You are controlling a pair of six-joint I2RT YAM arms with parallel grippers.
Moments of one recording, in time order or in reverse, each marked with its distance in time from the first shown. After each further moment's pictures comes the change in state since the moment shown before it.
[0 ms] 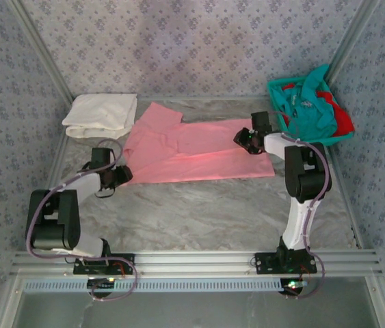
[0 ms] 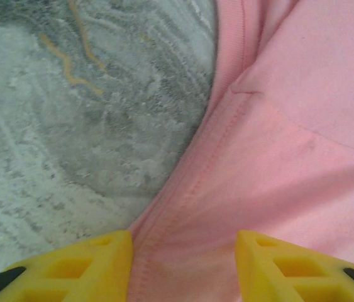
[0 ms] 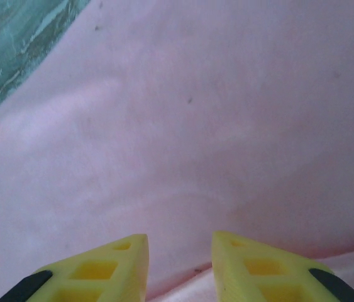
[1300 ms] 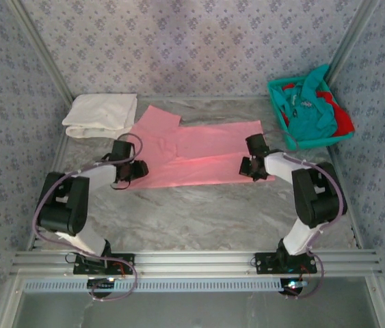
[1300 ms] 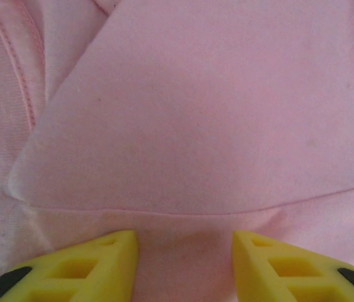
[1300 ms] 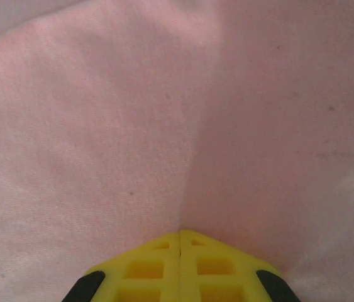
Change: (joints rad) left arm -0.191 0.137 0.109 0.035 -0.040 -0.038; right arm 0.124 -0.312 -0.362 -0.217 0.243 -0.176
